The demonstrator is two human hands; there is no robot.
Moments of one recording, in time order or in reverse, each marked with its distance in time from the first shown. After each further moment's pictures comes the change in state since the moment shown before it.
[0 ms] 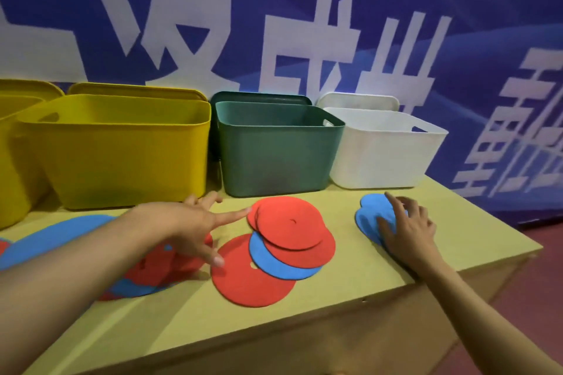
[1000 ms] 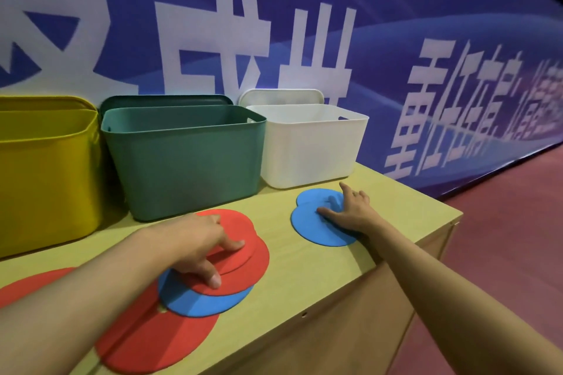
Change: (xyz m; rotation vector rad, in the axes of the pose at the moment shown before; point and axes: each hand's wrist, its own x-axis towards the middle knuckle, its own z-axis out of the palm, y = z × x) left_hand 0.108 0.101 -0.032 0.161 0.173 0.313; right_hand 0.059 0.052 0.006 0.083 -0.389 0.270
